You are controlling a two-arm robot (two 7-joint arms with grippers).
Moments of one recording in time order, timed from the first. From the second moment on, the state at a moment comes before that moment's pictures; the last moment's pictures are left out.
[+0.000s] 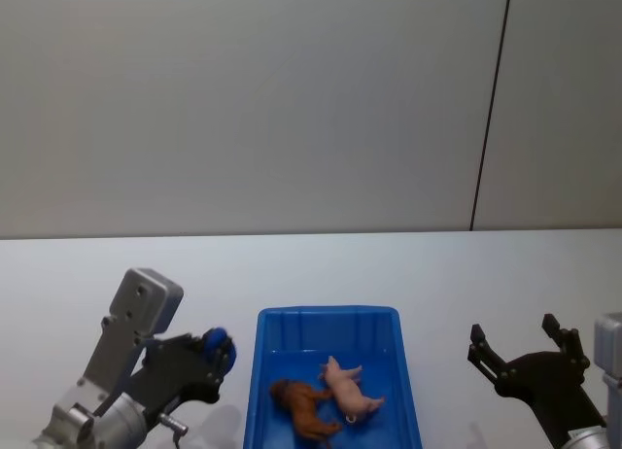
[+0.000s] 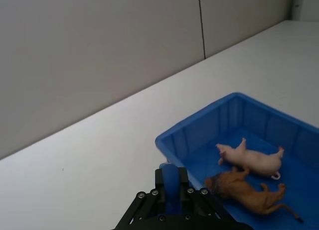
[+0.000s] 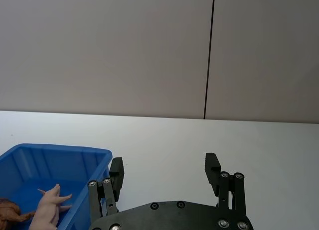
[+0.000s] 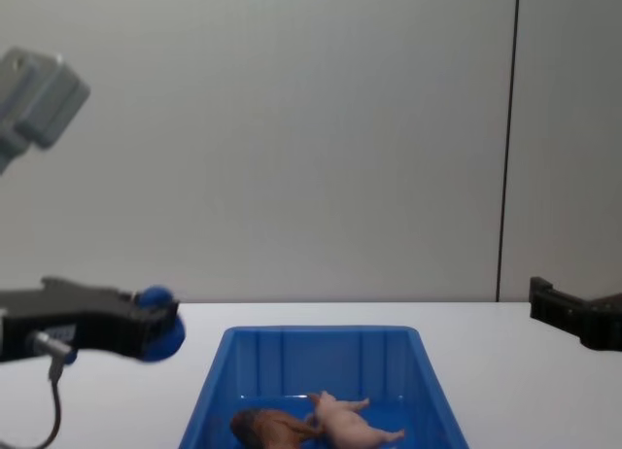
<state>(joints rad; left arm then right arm) -0.14 0.54 0.32 -1.72 -0.34 0.29 -0.15 -0.05 0.19 -0.24 -1.69 0.17 -0.01 -0.08</state>
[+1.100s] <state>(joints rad) -0.24 0.48 0.34 -1.66 -0.40 0.12 -0.54 -0.05 0.19 -0.24 -1.69 0.17 -0.01 -0.08</state>
